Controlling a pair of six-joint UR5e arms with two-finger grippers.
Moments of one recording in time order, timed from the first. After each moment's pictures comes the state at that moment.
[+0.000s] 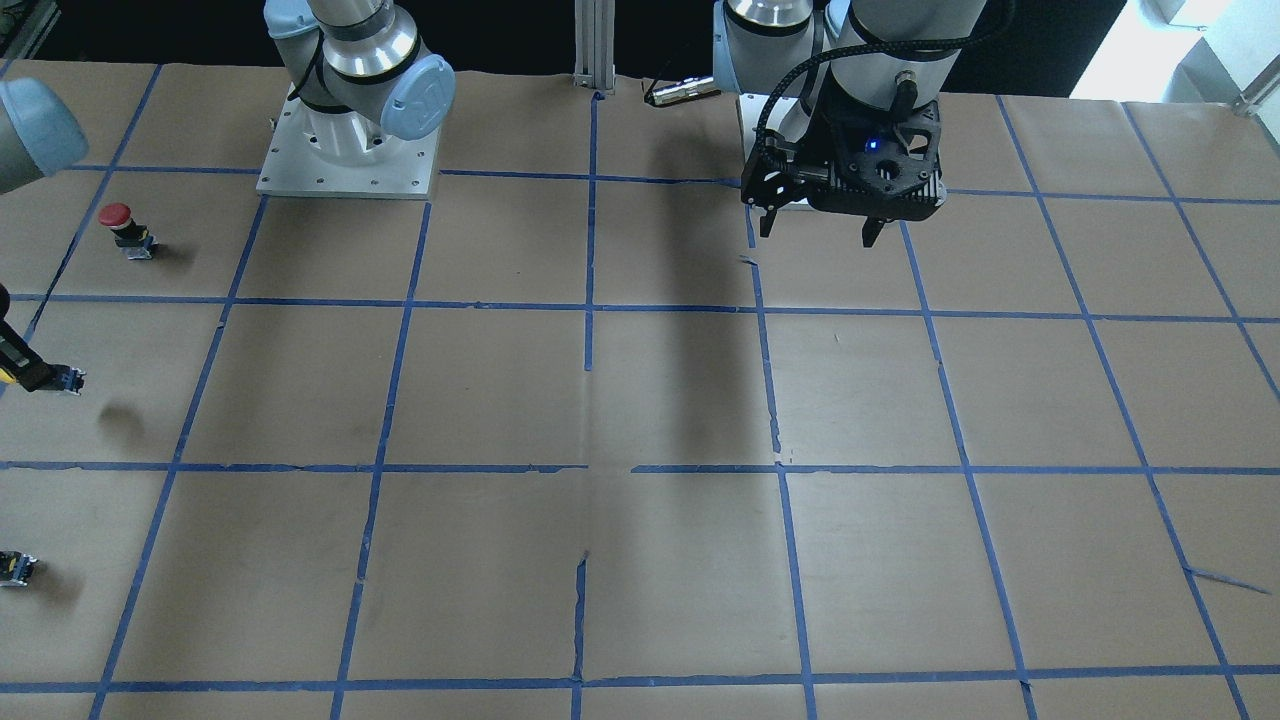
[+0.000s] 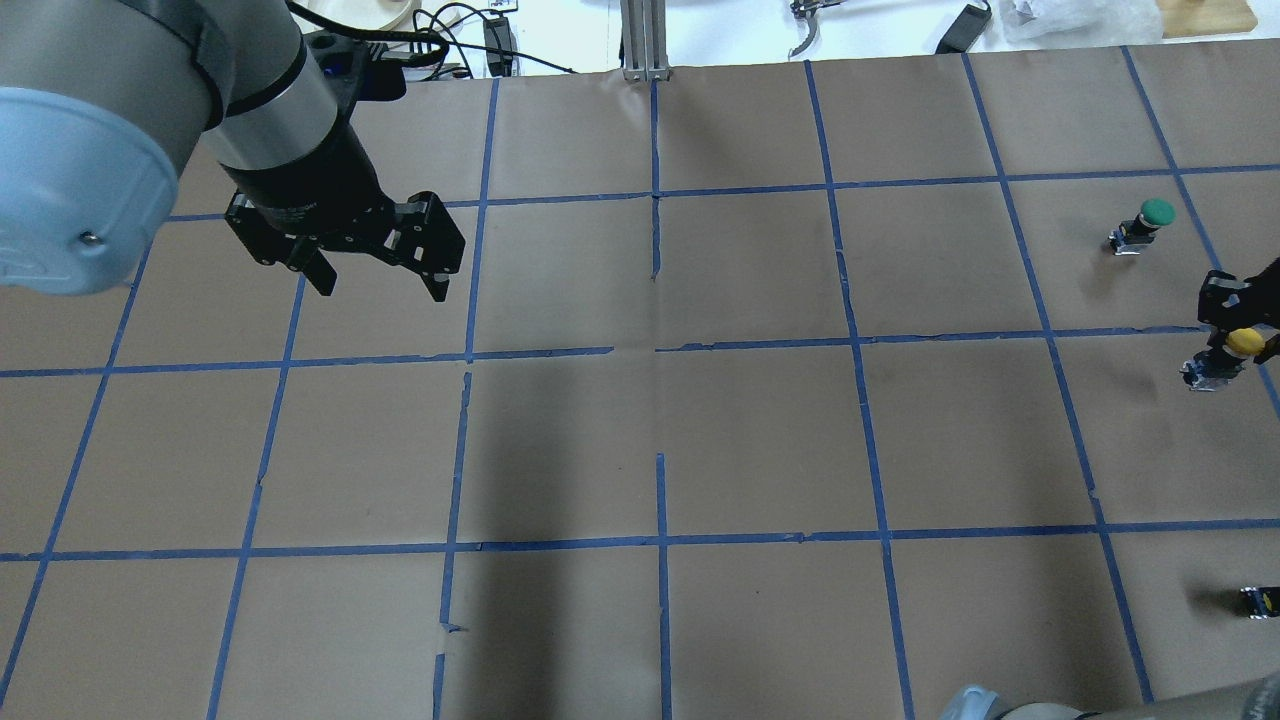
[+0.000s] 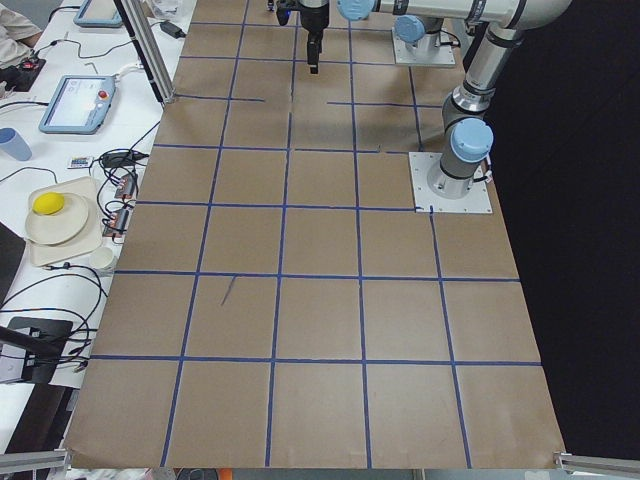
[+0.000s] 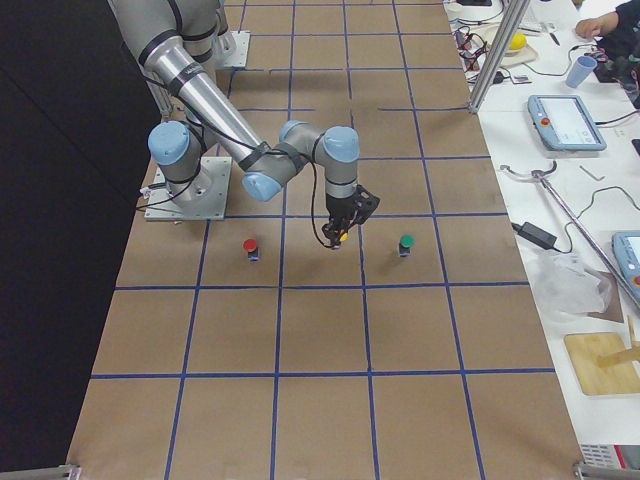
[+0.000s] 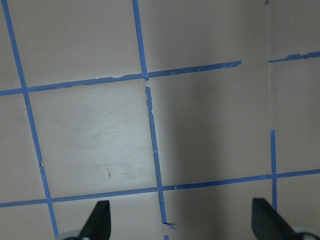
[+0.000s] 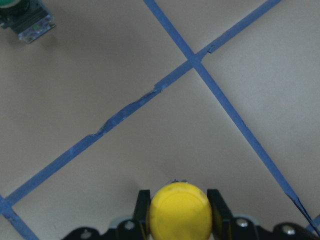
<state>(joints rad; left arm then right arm) -1.66 -1.54 -1.60 -1.61 1.58 0.02 0.93 -1.38 2.03 -2.40 -1.72 0.00</state>
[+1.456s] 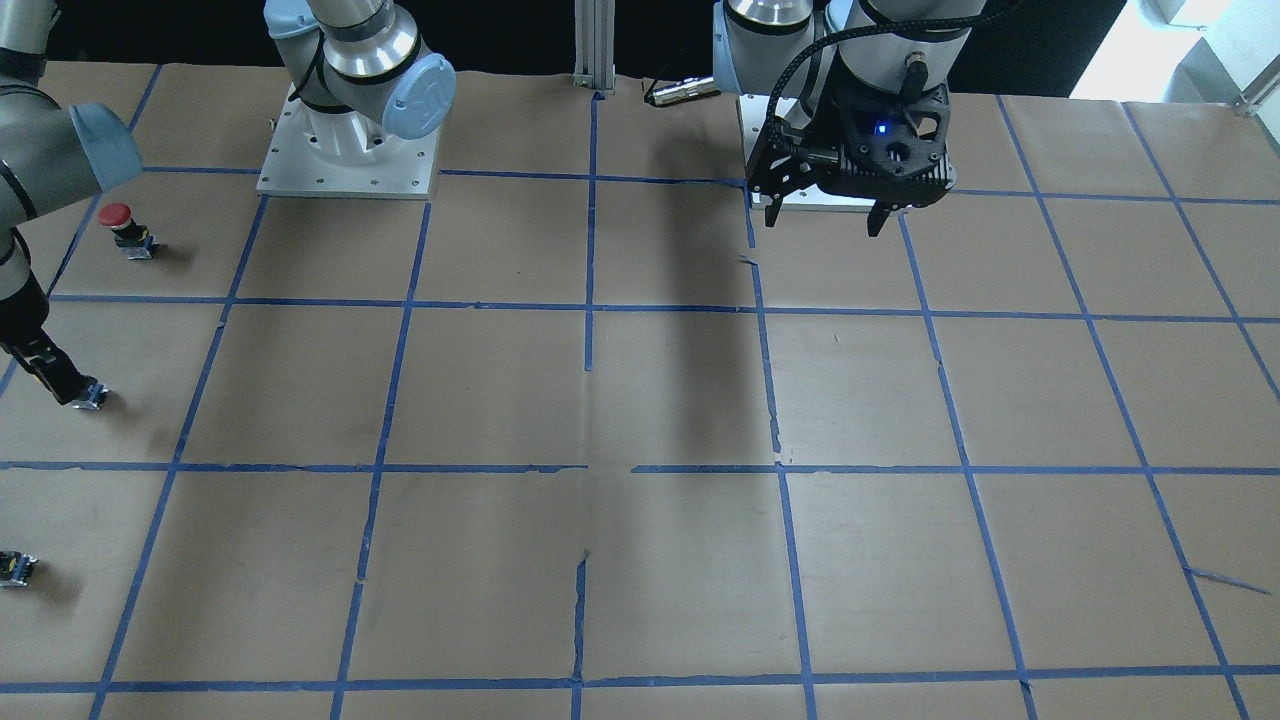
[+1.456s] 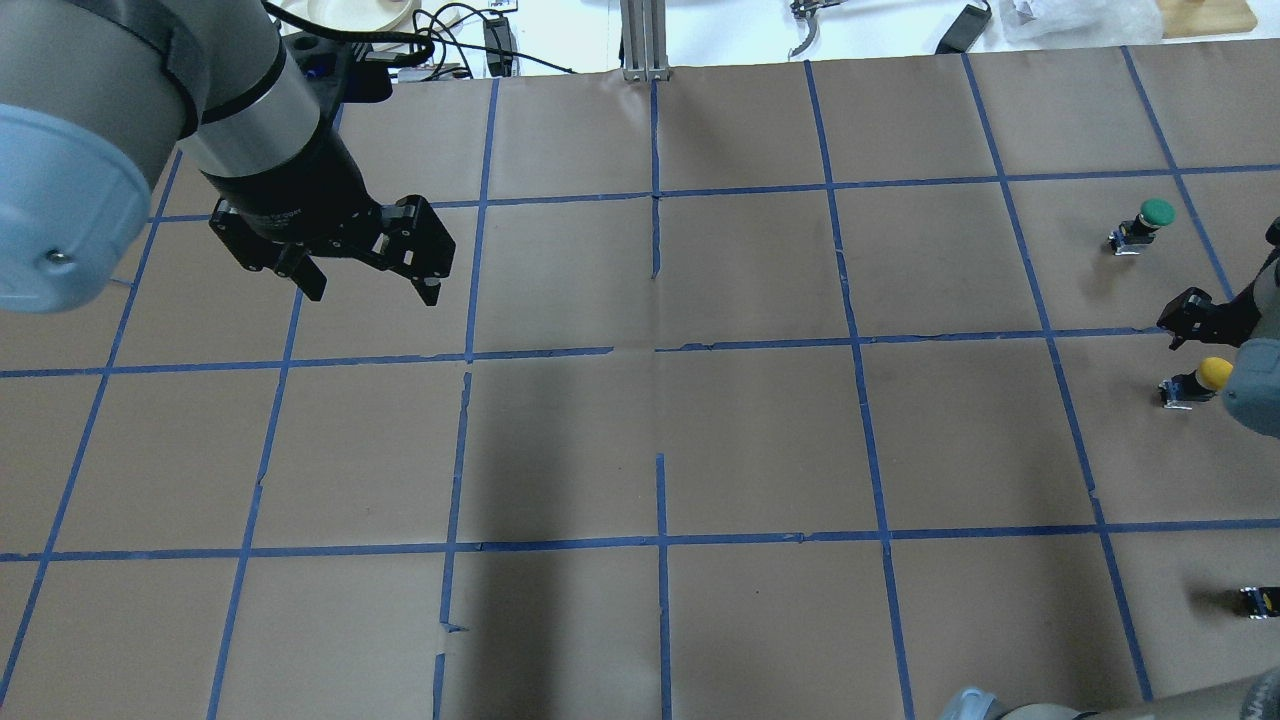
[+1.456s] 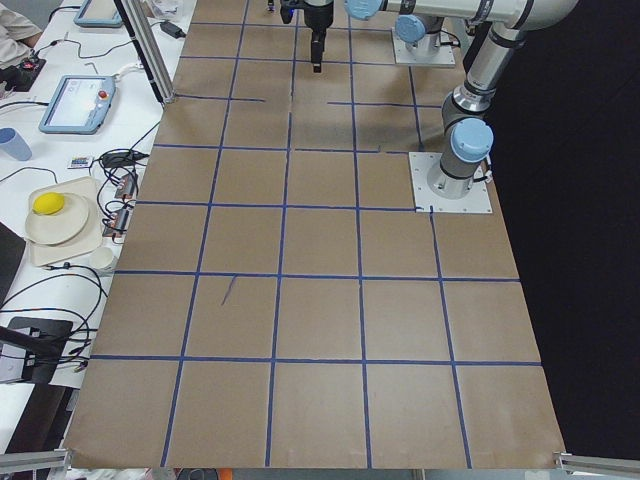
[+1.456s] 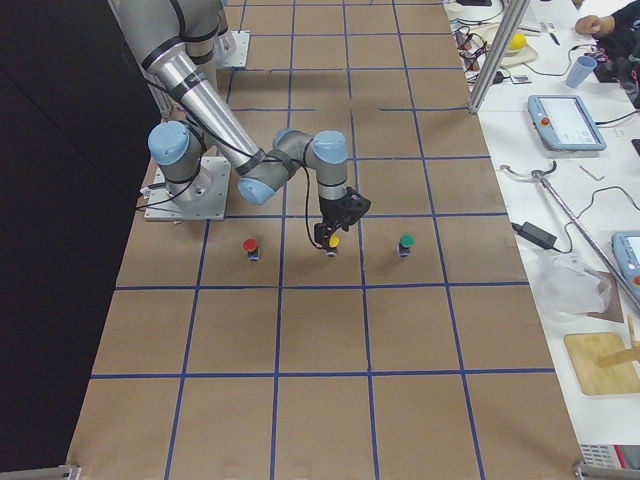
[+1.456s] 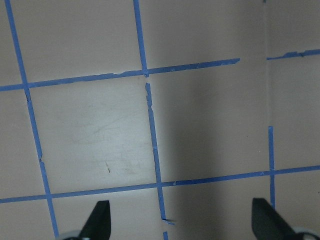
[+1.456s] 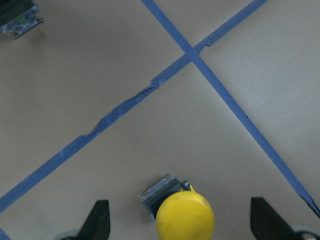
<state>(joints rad) -1.64 -1.52 -1.61 -1.61 1.57 0.02 0.94 -1.38 2.13 -2.55 -1.73 -0.01</state>
